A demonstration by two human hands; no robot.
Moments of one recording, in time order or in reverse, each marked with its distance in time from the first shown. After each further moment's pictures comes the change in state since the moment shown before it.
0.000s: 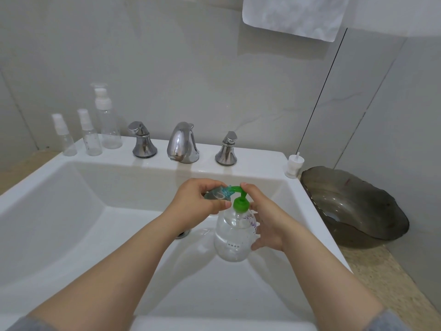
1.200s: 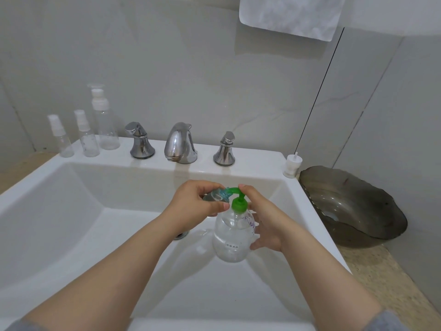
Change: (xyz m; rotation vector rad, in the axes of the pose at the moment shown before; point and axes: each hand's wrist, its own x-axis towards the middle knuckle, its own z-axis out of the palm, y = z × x) left_hand -0.003 0.003 0.002 -0.009 -0.007 -0.004; right_hand 0.003 0.002 -0.002 -0.006 -0.002 -0.004
